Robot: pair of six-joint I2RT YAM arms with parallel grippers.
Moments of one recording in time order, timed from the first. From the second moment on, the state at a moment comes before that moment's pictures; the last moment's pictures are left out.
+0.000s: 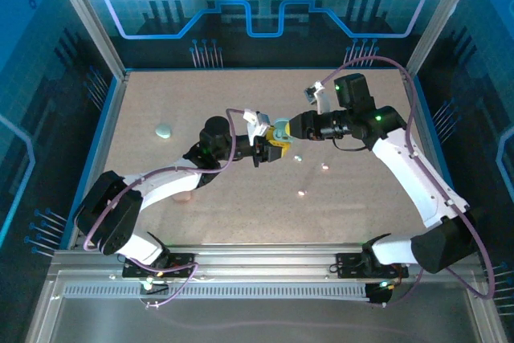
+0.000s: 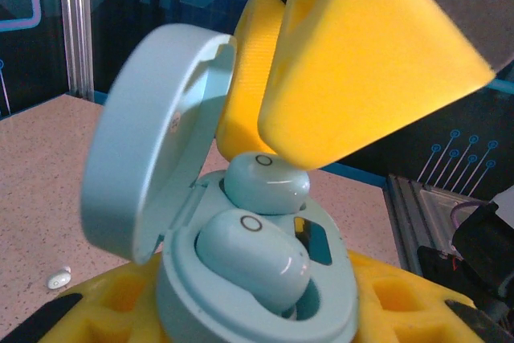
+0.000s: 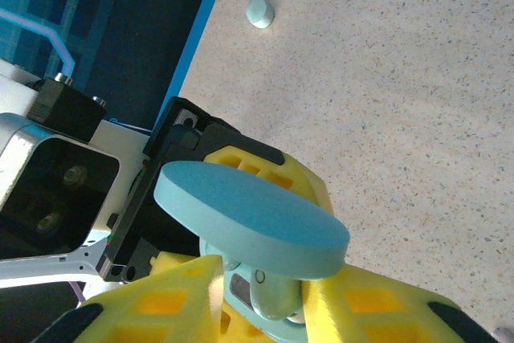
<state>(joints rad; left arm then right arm) -0.61 1.50 0.82 0.64 0.69 -0.17 0.39 1.34 1.38 -0.82 -0.66 0.39</state>
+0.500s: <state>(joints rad) -0.61 1.50 0.82 0.65 0.70 -0.17 0.38 1.18 1.32 -0.76 -0.54 0.39</state>
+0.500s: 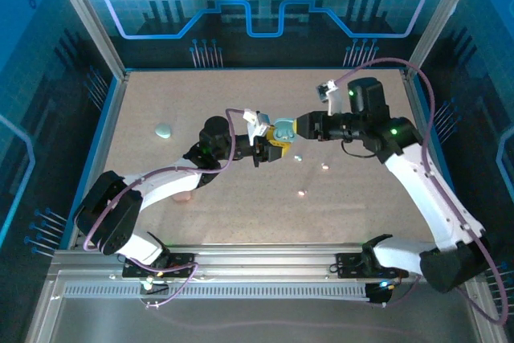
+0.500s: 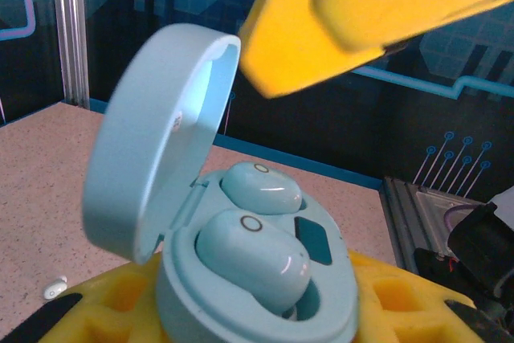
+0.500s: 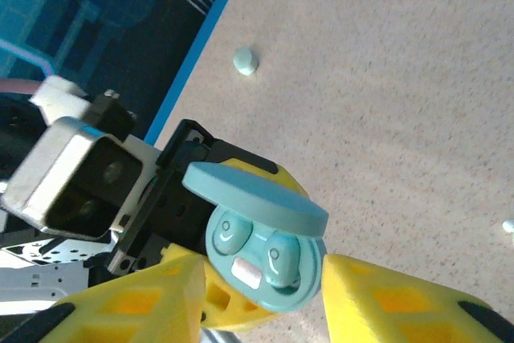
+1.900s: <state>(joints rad) -0.61 1.50 0.84 0.67 0.75 -0.17 0.28 1.31 1.27 -0.70 -0.84 0.58</state>
